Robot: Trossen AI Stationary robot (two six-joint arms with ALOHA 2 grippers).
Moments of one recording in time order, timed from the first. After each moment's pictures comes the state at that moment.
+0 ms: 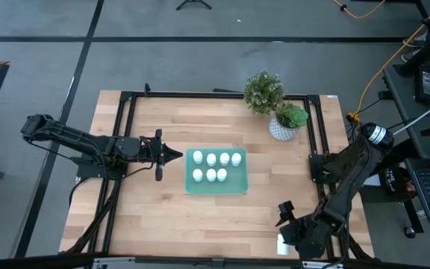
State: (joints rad) left arm -0.19 0.77 0.36 0.16 -0.32 -0.12; right arm 1.00 1.52 1.02 -0.59 0.29 0.56
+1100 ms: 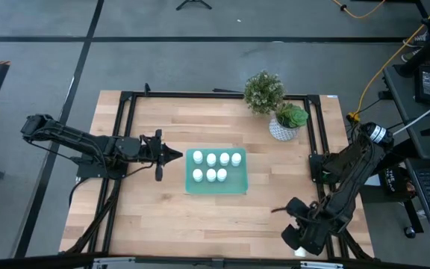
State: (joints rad) left arm -0.19 0.77 0.36 0.16 -0.32 -0.16; right arm 0.98 1.52 1.16 -0.95 0.08 1.85
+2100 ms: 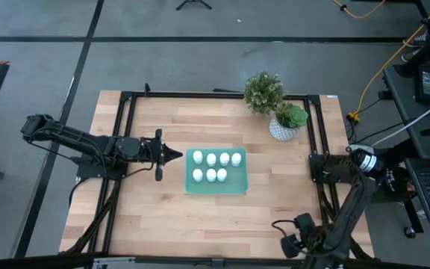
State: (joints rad) left arm -0.19 0.77 0.36 0.16 -0.32 -0.08; right arm 1.08 1.86 1.42 -1.19 0.03 2.36
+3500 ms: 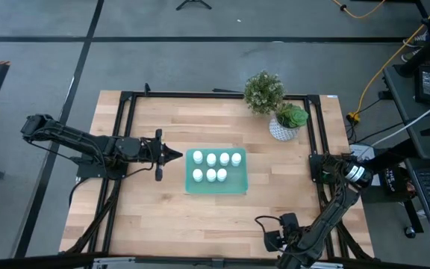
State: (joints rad) left arm -0.19 0.77 0.36 0.16 -0.32 -0.08; right arm 0.98 2.00 1.42 -1.09 0.05 2.39
